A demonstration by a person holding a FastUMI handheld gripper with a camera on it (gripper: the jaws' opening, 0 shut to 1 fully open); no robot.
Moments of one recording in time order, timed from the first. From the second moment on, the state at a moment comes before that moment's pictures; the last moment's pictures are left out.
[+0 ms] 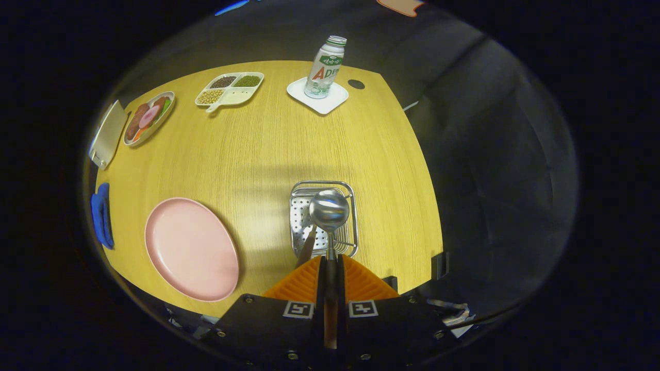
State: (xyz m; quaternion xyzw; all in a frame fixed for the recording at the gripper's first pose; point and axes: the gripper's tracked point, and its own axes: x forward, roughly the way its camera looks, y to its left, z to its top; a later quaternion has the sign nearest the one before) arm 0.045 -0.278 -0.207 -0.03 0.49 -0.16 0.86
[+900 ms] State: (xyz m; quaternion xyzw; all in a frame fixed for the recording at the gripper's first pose) arm 0.062 -0.252 -0.131 -0.04 0.34 -0.16 0.92
